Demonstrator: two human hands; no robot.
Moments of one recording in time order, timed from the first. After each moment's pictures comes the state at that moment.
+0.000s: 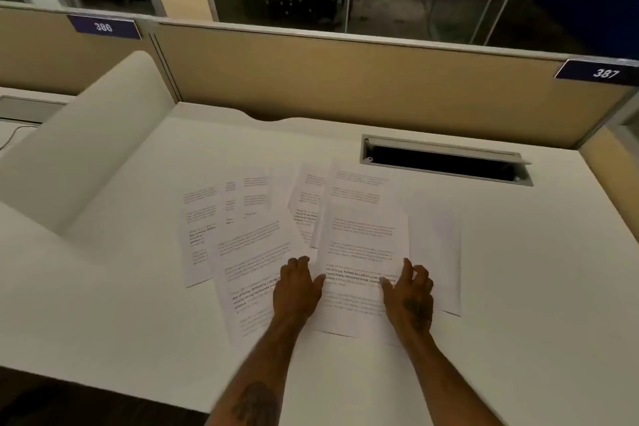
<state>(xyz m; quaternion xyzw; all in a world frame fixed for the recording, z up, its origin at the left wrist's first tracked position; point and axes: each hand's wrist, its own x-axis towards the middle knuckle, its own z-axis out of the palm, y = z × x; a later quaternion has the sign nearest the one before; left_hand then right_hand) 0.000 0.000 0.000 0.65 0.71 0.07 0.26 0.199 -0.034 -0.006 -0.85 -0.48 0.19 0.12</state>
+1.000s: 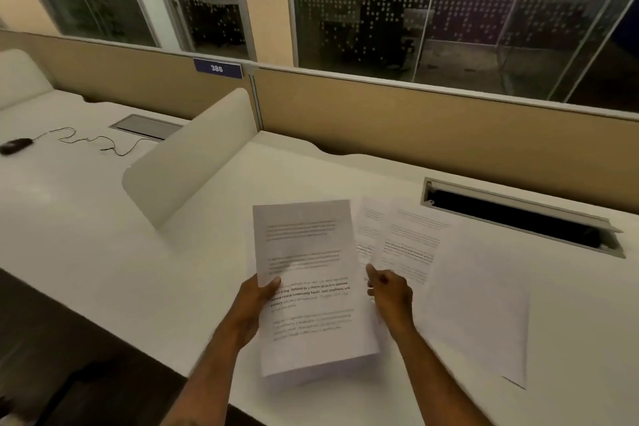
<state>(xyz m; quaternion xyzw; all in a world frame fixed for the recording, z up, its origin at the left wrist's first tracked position) -0.176 -0.029 0.052 0.31 0.55 0.47 0.62 0.087 0.024 0.051 -0.70 -0.45 0.45 0.32</state>
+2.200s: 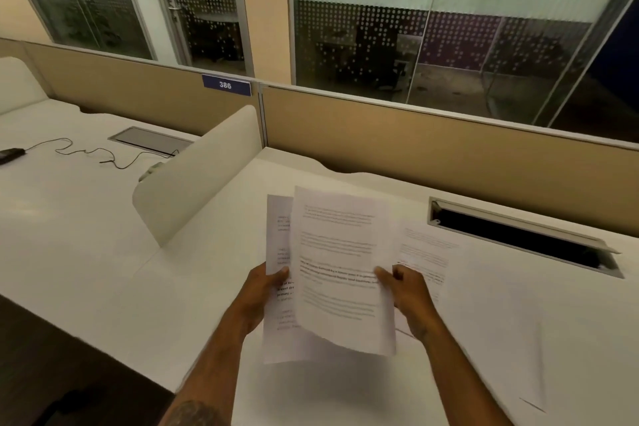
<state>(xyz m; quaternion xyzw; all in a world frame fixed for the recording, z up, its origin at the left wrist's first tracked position) -0.209 0.009 0.096 0.36 0.52 0.46 0.62 0.072 0.038 0.110 -0.64 -0.44 0.50 0.37</state>
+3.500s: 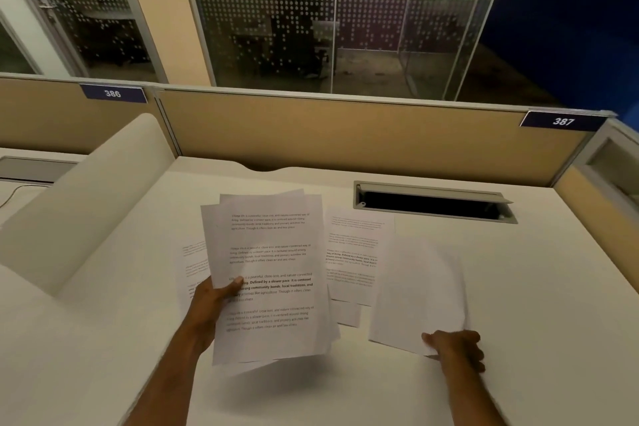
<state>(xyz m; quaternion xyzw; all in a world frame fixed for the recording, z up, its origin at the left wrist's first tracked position) -0.150 0.046 0.076 0.35 0.57 0.44 0.60 0.267 -0.022 0.000 -0.90 -0.04 0.35 0.24</state>
